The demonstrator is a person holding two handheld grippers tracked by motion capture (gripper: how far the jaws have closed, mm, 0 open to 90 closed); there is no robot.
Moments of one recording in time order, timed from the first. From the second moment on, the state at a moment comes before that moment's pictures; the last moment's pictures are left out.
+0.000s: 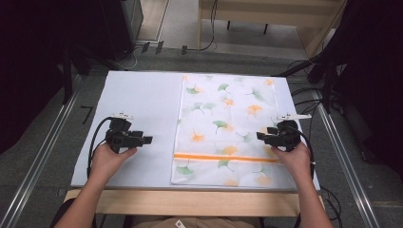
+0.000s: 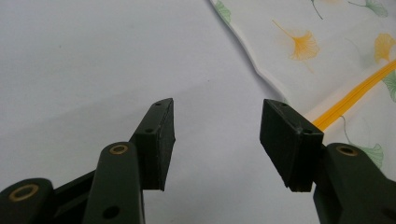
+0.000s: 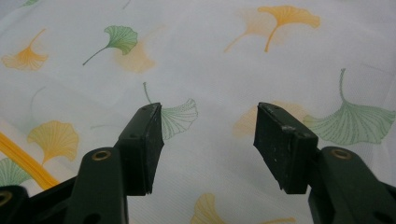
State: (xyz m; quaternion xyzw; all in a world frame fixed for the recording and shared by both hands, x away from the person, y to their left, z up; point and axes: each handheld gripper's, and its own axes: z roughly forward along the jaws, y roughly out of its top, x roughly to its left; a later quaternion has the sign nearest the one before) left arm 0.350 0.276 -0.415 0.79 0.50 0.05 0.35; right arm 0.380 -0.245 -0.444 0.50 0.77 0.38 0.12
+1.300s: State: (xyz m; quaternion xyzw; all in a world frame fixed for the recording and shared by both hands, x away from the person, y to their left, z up) left arm 0.362 0.232 -0.422 0.82 0.45 0.02 0.35; right arm 0.361 -0.270 -0.449 0.52 0.77 0.35 0.13
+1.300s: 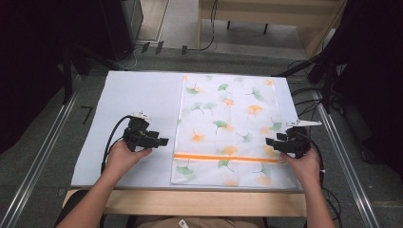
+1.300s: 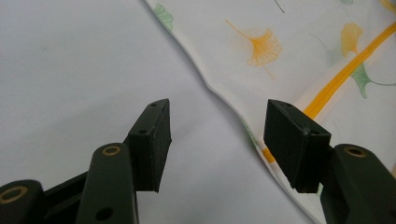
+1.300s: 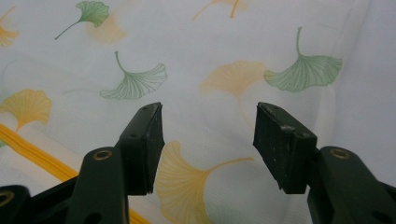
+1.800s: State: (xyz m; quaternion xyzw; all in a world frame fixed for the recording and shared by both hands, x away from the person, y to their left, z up) left arm 0.372 0.207 -0.431 0.84 0.43 0.01 0.33; right arm 0.347 -0.290 -0.452 0.54 0.76 0.34 0.14
